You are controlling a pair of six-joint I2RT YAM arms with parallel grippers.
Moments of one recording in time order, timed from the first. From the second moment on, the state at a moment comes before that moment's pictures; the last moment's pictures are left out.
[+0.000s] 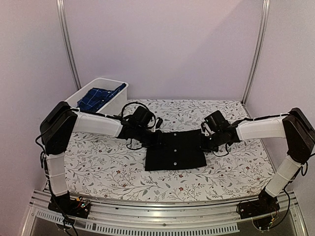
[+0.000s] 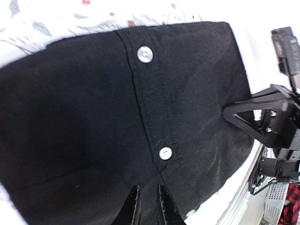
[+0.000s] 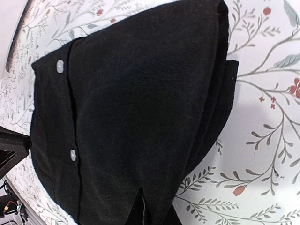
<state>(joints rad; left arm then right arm) -0.80 2.01 1.28 -0.10 0.34 -0.64 0.62 1.67 0.90 -0.22 -0.13 0.67</state>
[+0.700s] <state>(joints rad) -0.83 2.15 1.47 -0.14 0.31 -0.68 0.49 1.55 1.23 -0.62 -0.24 0.56</state>
